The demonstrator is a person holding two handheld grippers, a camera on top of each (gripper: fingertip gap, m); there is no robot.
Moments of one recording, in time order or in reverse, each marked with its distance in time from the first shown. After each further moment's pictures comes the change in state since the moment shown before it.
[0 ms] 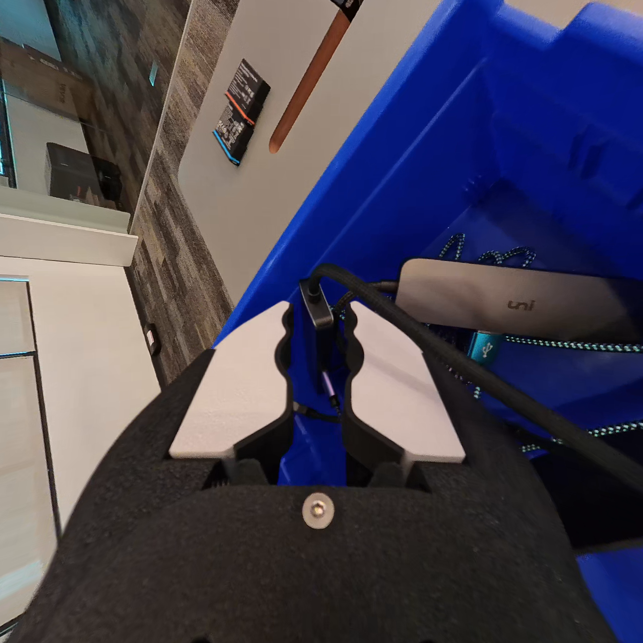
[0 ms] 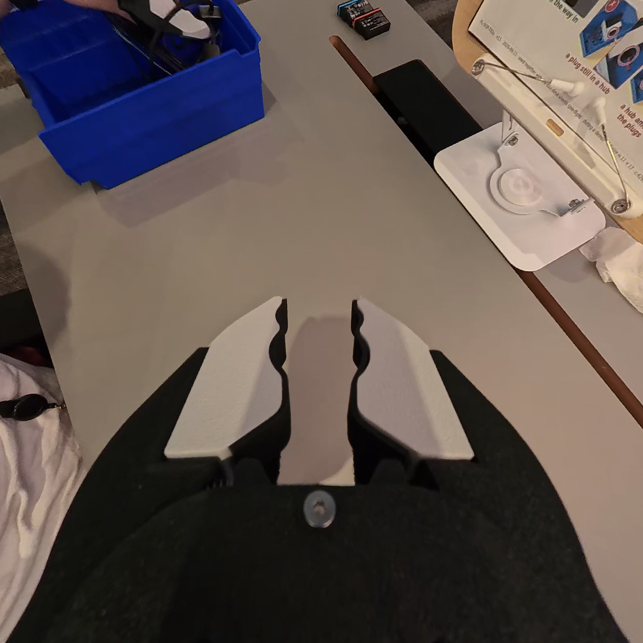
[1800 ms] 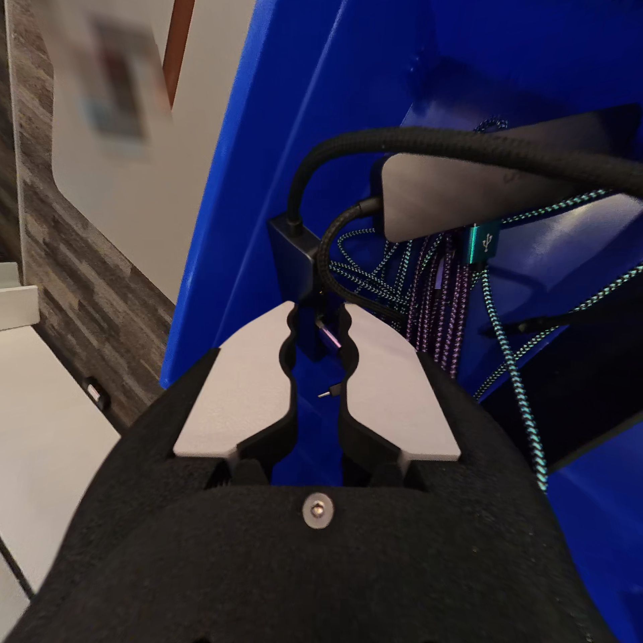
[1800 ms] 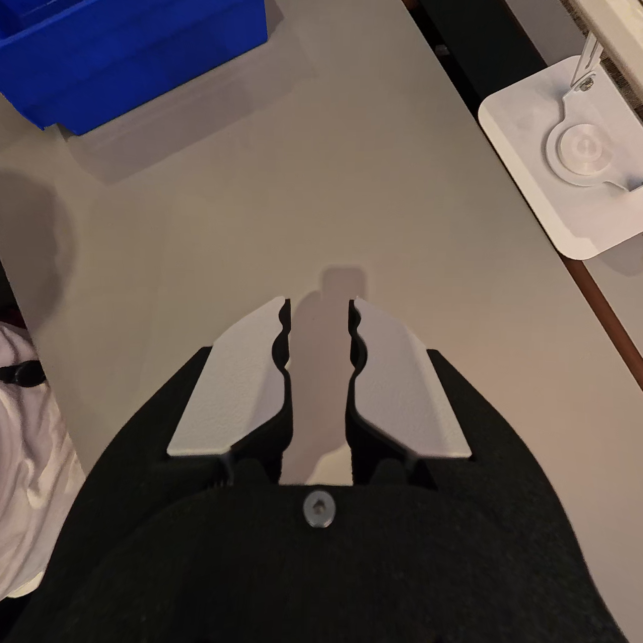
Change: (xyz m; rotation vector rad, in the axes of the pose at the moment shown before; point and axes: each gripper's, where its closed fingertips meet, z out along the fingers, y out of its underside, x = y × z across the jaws) left arm 0.012 0.038 0.005 -0.034 0.309 0.164; right arm -0.004 0.015 0.043 -0.154 -0.047 -0.024
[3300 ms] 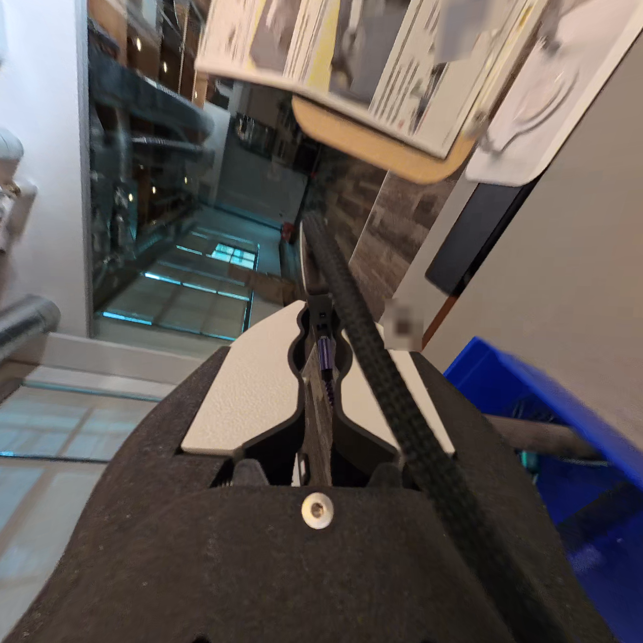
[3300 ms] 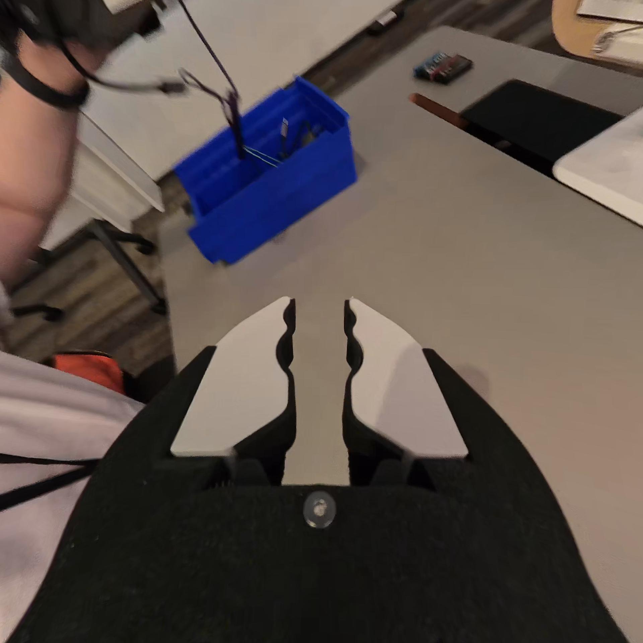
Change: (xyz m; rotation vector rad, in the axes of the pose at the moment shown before) left arm -0.014 -0.207 -0.224 0.441 -0.765 0.173; right arm -0.041 -0.034 -0.015 0.359 -0.268 0.257
